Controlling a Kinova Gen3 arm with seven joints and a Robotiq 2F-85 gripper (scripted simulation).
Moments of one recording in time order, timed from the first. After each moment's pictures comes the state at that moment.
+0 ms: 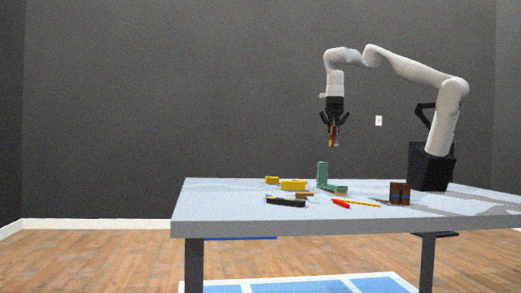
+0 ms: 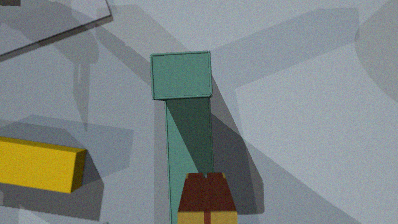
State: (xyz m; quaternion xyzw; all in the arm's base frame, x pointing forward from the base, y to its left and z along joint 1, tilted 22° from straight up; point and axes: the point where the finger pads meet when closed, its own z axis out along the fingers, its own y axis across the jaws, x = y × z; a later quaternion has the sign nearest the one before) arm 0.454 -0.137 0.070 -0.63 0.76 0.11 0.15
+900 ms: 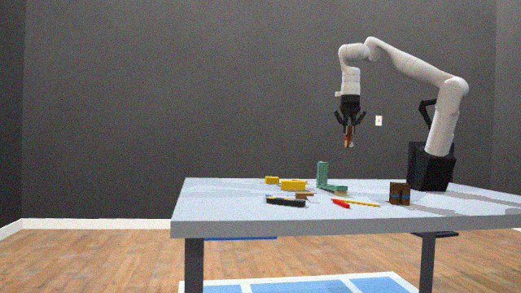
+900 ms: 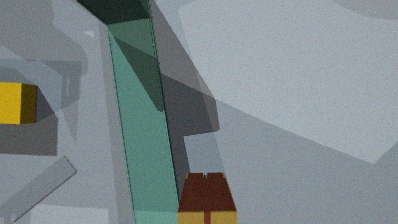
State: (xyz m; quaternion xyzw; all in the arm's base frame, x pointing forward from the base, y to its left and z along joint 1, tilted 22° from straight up) arm 0.430 -0.060 0.099 -0.59 0.79 0.12 0.14
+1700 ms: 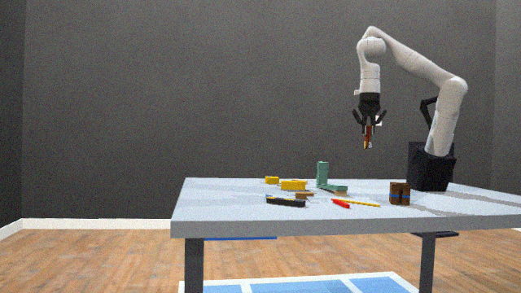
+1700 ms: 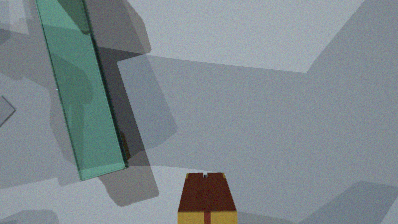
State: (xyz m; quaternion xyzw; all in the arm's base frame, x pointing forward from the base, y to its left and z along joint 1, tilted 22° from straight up) arm 0.403 0.025 0.131 -0.54 0.82 0.13 0.14
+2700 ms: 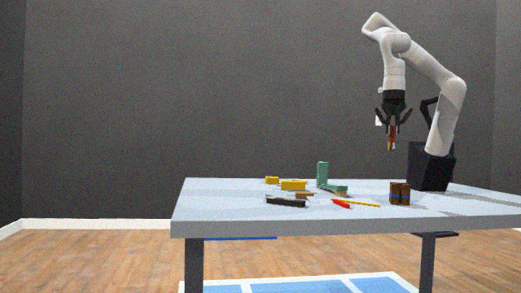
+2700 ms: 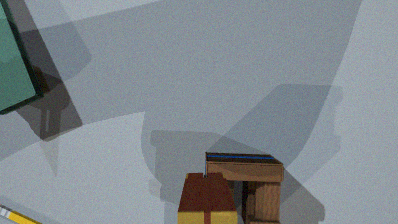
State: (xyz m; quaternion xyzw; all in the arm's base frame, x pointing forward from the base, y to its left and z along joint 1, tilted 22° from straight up) arm 0.374 0.120 0.167 -0.48 0.85 0.14 0.13
